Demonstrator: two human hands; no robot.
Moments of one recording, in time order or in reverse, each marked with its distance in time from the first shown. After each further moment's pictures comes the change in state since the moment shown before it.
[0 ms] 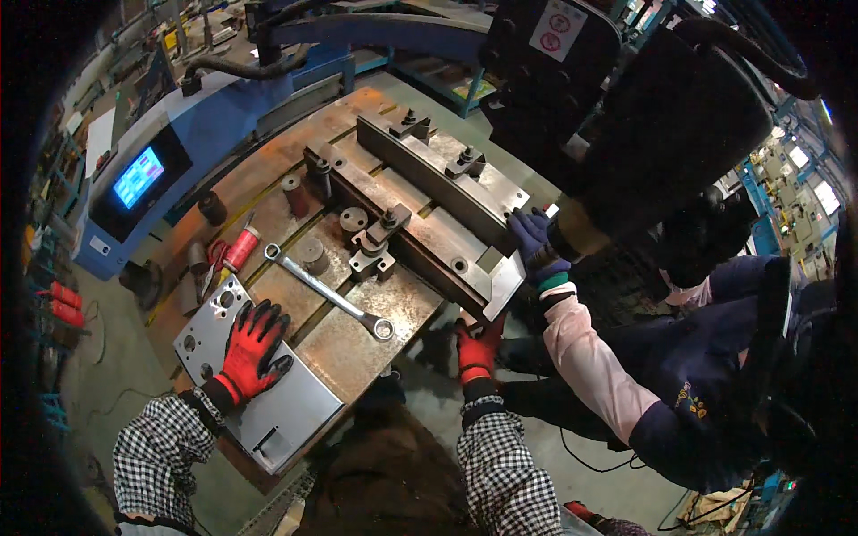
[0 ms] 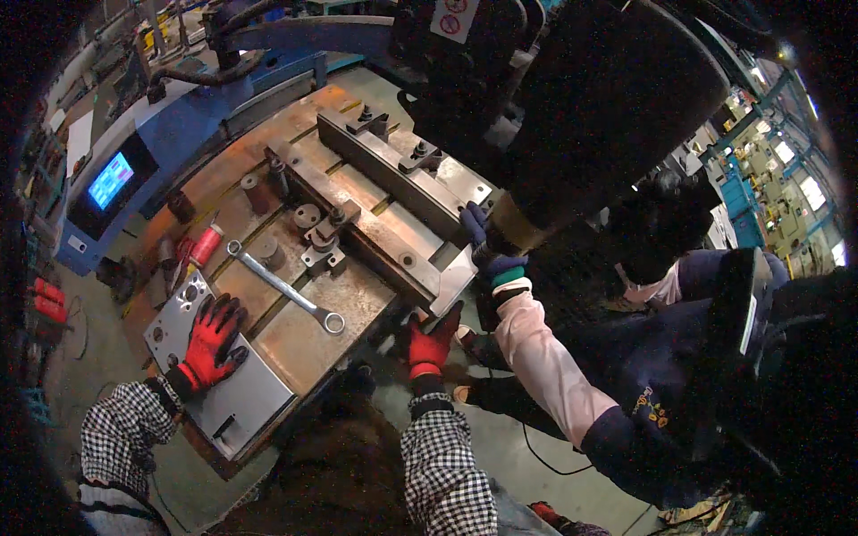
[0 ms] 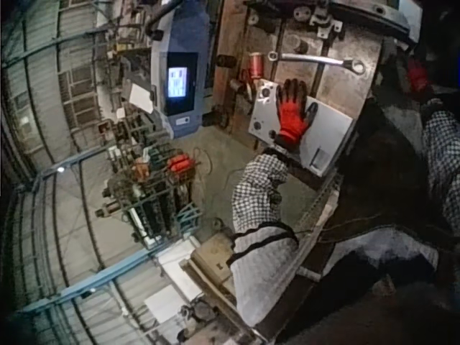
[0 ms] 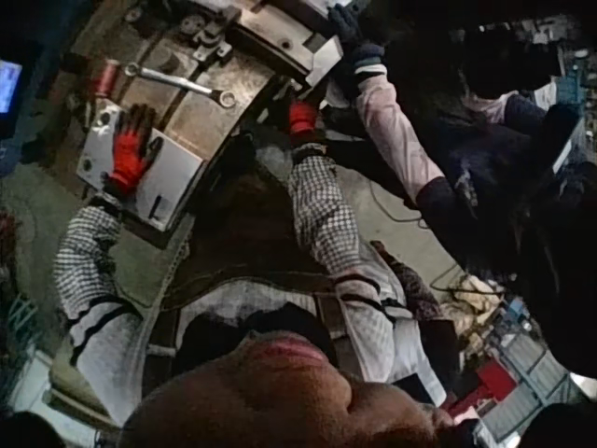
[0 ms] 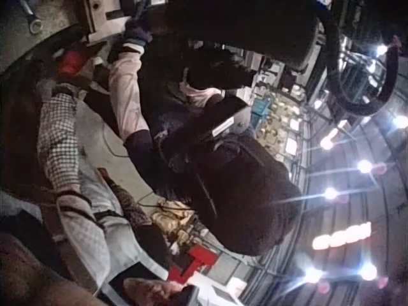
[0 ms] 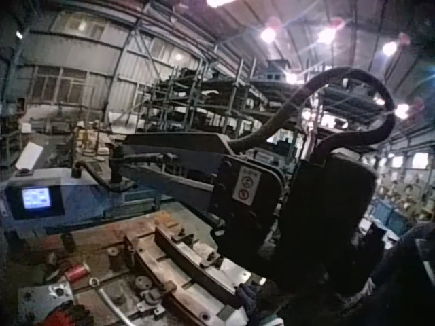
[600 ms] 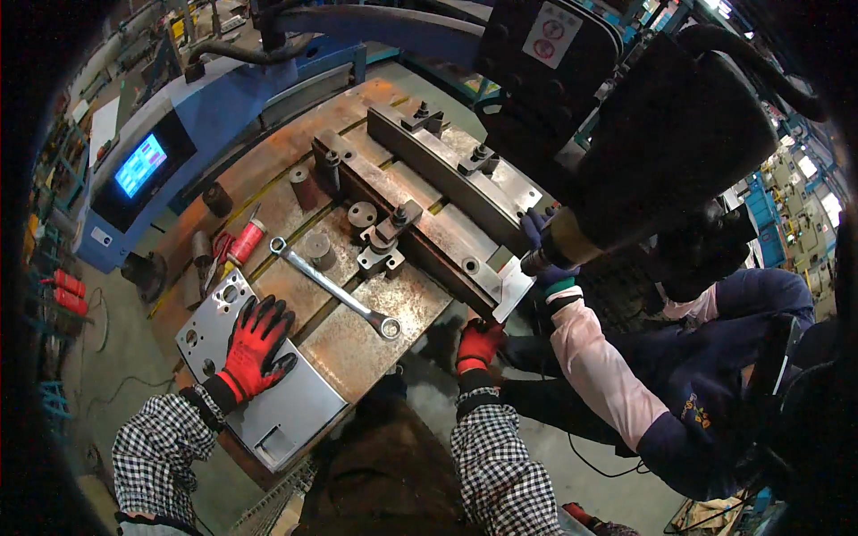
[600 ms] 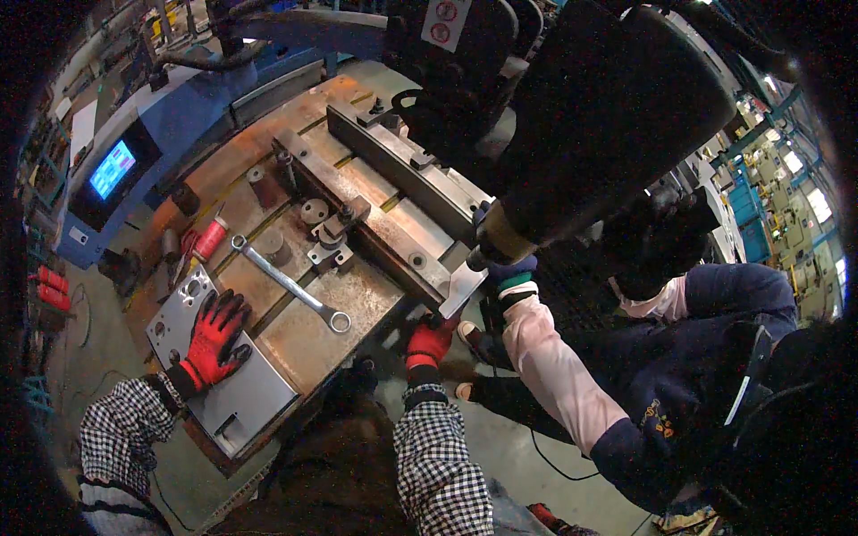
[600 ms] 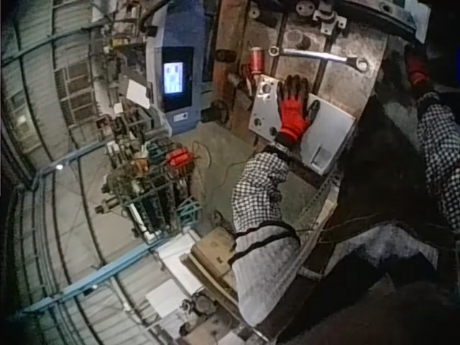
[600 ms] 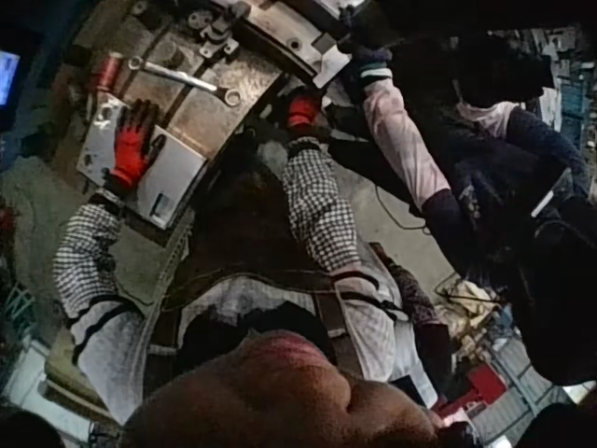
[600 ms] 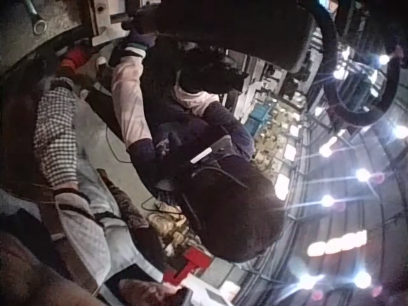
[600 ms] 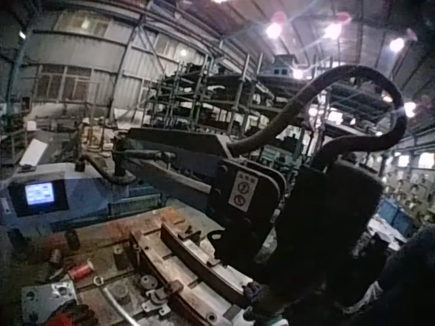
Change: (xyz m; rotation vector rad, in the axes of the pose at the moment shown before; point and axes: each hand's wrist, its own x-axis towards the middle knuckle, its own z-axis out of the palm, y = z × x) left_hand 0.020 -0.002 -0.001 0.013 -0.007 0.018; right_hand 0.018 0.006 0.035 -0.076 0.232 0.085
